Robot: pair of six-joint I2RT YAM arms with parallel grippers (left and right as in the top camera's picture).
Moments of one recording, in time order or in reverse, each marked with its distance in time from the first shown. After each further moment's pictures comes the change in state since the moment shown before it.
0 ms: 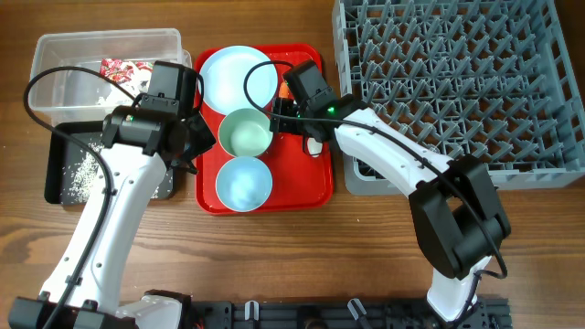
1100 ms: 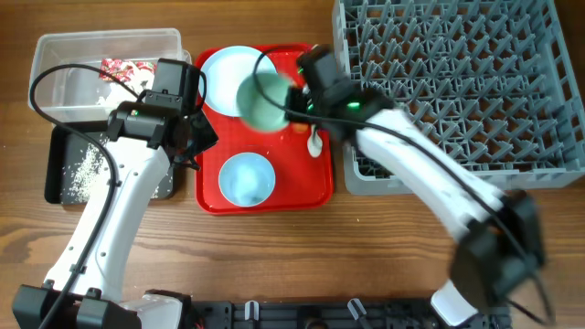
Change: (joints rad) left arm 0.000 0.033 0.000 0.026 0.002 -0.001; right arm -0.029 -0.237 0.056 -0.156 0.087 -0.048
